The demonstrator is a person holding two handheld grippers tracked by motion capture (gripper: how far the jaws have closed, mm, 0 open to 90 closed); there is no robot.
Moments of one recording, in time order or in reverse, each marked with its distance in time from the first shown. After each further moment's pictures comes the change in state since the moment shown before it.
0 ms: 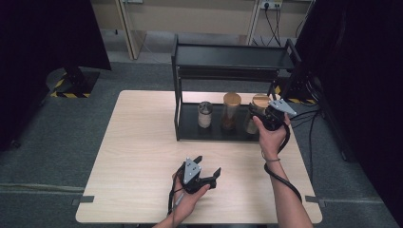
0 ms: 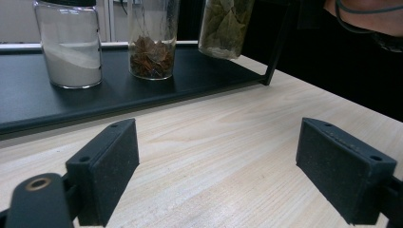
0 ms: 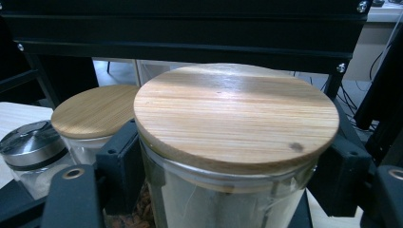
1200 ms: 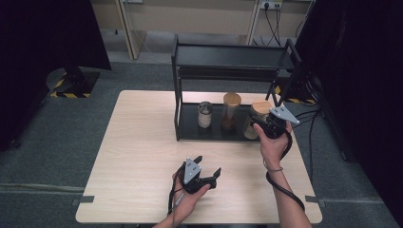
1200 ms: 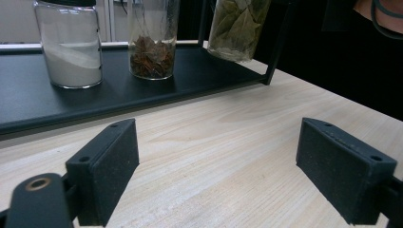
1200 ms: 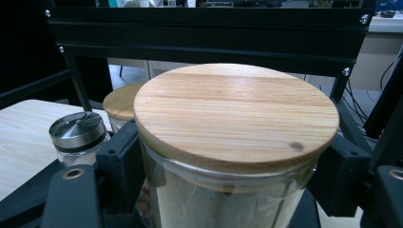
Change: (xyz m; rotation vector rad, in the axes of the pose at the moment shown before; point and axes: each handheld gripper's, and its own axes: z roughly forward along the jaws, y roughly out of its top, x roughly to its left) left arm 0.000 0.000 0.000 0.002 0.002 0.002; right arm 0.011 -0.005 -0.030 -0.030 0.042 -0.020
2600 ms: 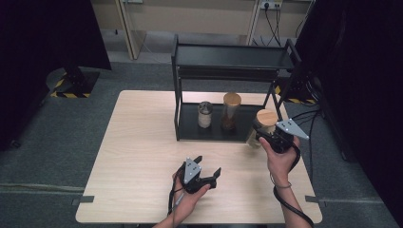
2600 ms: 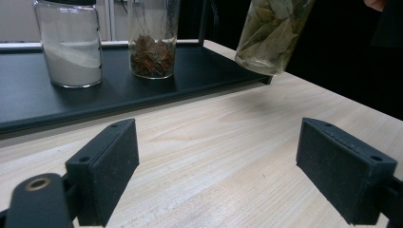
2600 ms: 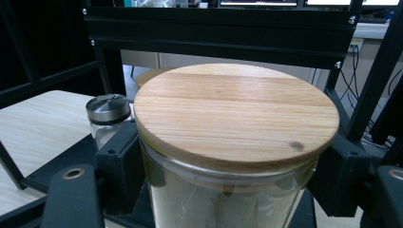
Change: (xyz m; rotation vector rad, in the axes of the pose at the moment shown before) left arm 0.000 0.000 0.000 0.003 0.001 -0.001; right arm 0.002 -0.015 -0.045 -0.020 0.044 -0.026
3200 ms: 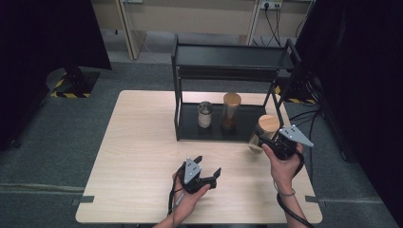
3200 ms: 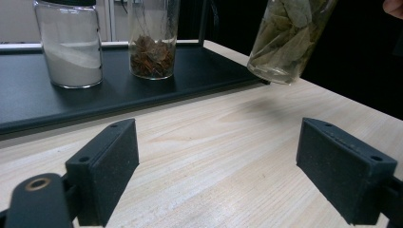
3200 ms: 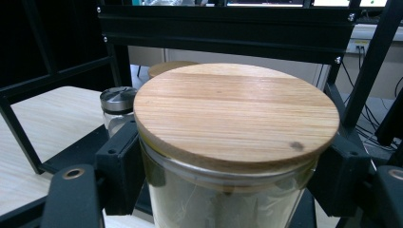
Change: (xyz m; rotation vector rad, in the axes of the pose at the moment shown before) left arm 0.000 0.000 0.000 -0.002 0.001 0.001; right arm 0.000 -0.008 -0.020 -0.006 0.026 -0.008
